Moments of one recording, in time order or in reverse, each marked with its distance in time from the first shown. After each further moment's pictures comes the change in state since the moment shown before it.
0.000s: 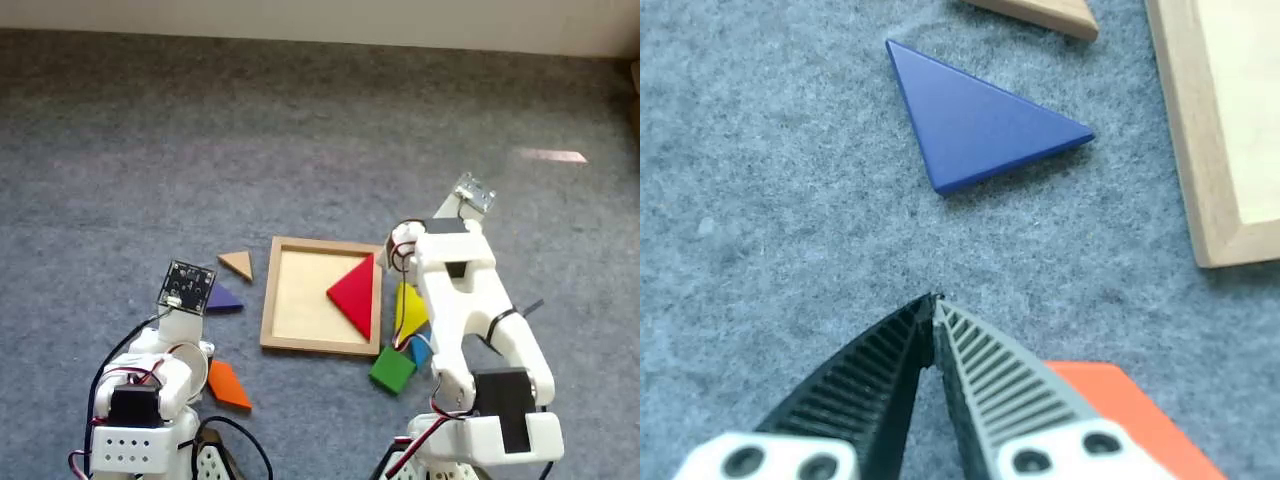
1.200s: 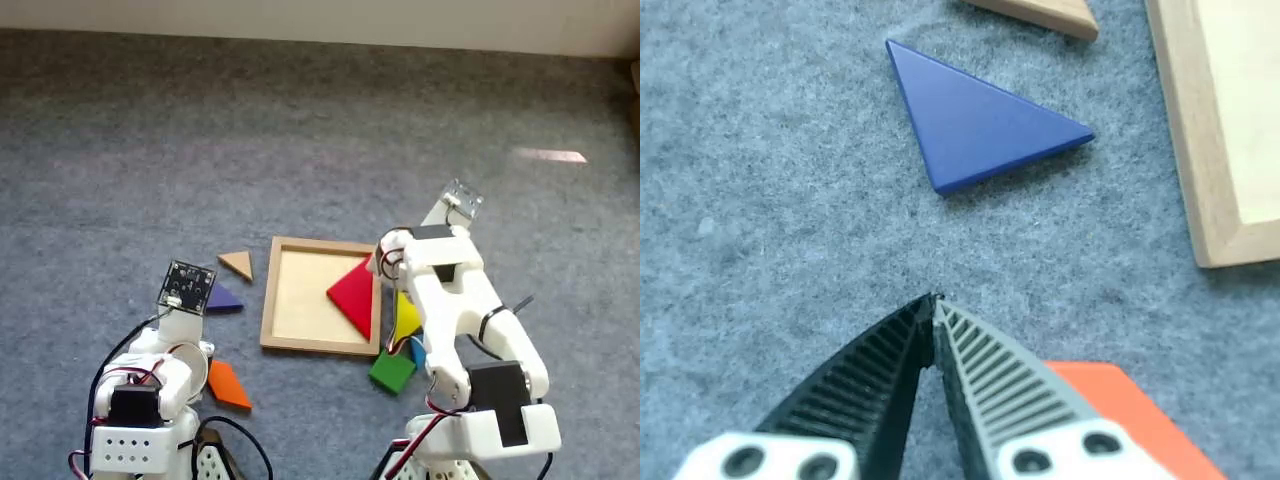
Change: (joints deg) left arm 0.0 0.0 0.0 0.0 0.0; right arm -2.7 1.1 2.4 -4.0 -2.0
